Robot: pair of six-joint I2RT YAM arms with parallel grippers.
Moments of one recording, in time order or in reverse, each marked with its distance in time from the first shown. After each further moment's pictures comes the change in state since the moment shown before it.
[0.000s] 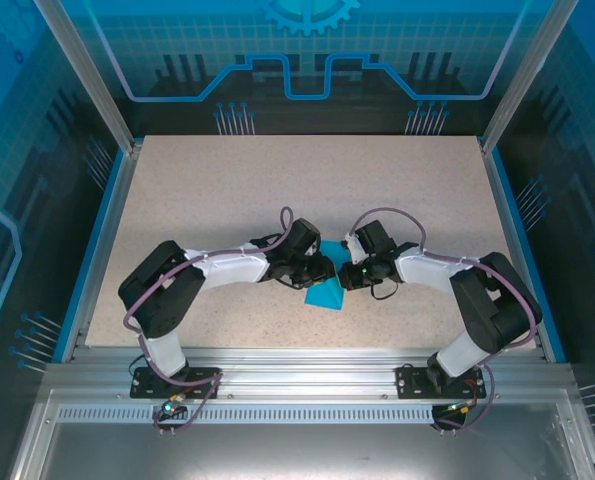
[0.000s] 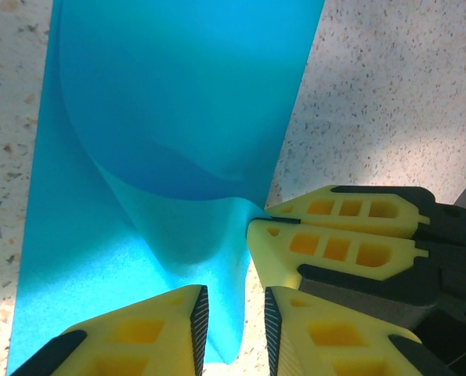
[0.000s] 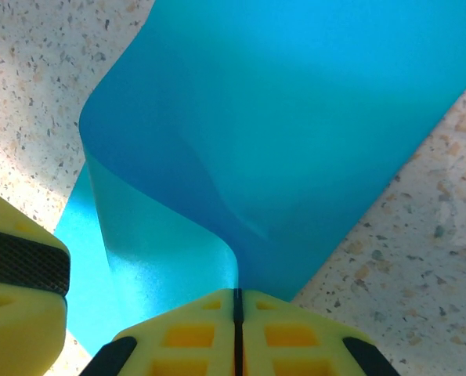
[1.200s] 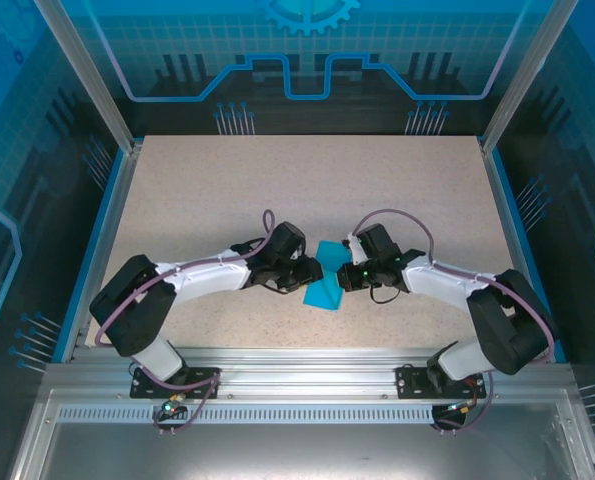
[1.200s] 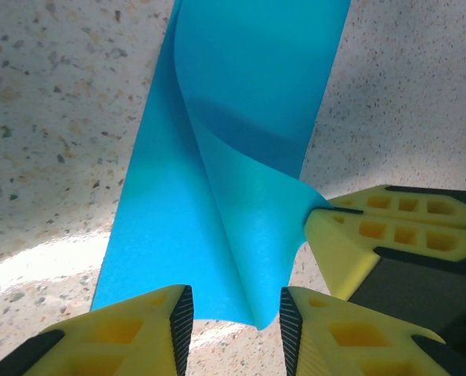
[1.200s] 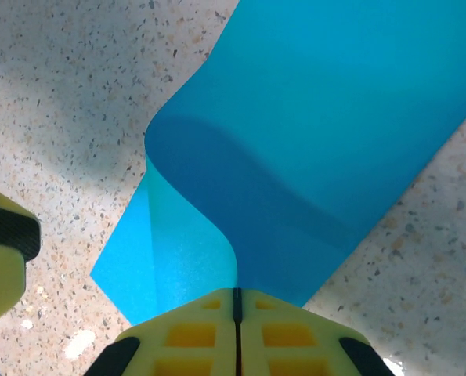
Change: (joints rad) left arm 0.014 -0.169 -0.109 -0.060 -0.042 -0.010; right arm 0.037 -0.121 -0.051 0.036 0.014 0.088
